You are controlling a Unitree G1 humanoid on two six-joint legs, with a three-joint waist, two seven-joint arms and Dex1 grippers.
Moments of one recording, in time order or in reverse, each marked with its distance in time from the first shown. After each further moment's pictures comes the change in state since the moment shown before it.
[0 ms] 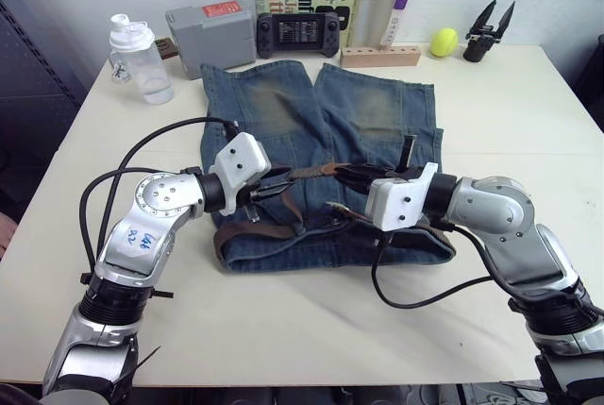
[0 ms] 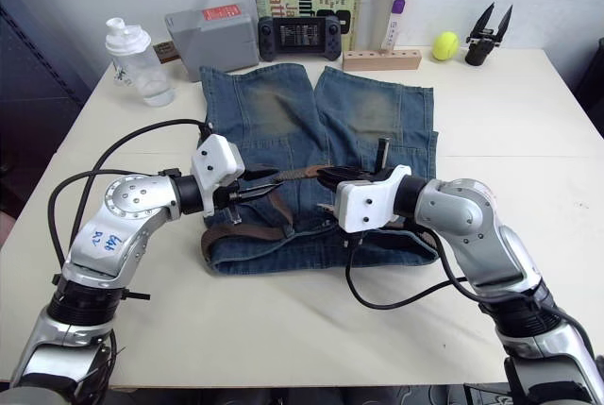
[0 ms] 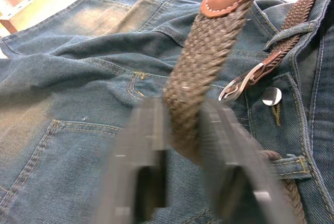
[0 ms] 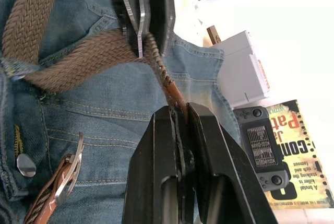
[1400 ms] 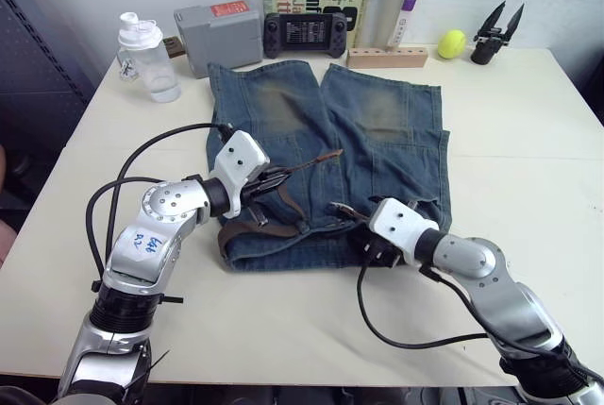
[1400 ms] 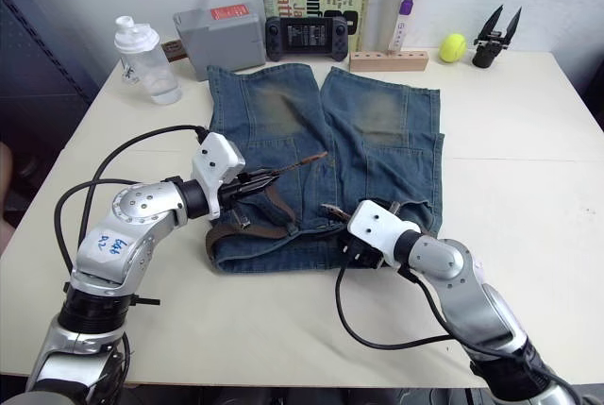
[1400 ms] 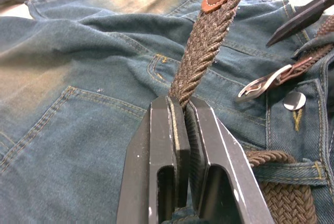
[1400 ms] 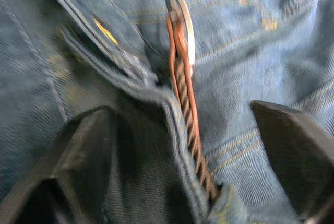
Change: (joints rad) left arm 0.028 -0.071 0.035 -0.054 -0.014 0.166 0.115; right arm 0.279 0.114 0.033 -0.173 0.060 0.737 -0.194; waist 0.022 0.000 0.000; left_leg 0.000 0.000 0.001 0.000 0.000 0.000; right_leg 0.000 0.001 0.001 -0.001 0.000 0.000
